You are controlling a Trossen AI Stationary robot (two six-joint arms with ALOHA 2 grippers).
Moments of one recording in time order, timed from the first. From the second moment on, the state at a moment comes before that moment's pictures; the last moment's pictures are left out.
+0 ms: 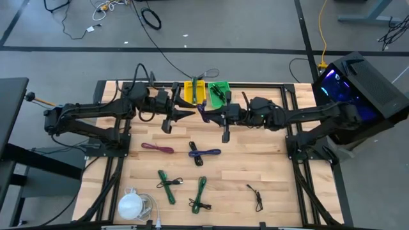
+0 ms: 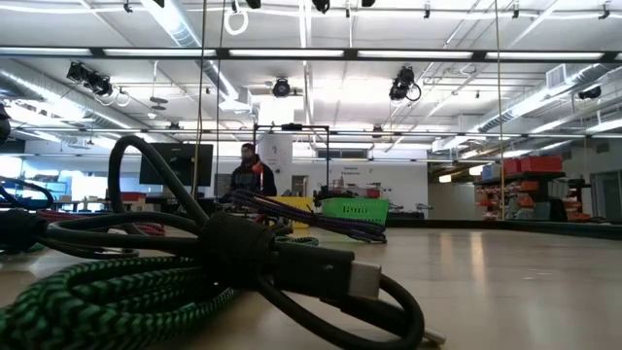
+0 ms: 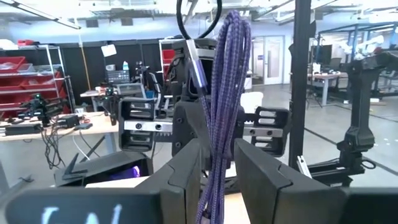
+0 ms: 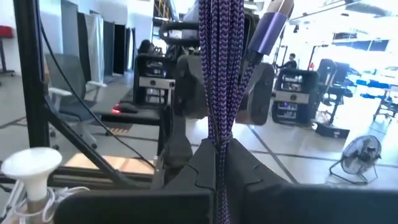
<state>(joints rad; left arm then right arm) 0.22 1.15 0.91 0.42 0.35 0.01 0.01 1.41 1.07 0.42 0.03 -0.16</state>
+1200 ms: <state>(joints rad) 0.20 1.28 0.91 0.59 0.26 0.02 -0.06 1.44 1.07 0.45 -0.02 -0.11</state>
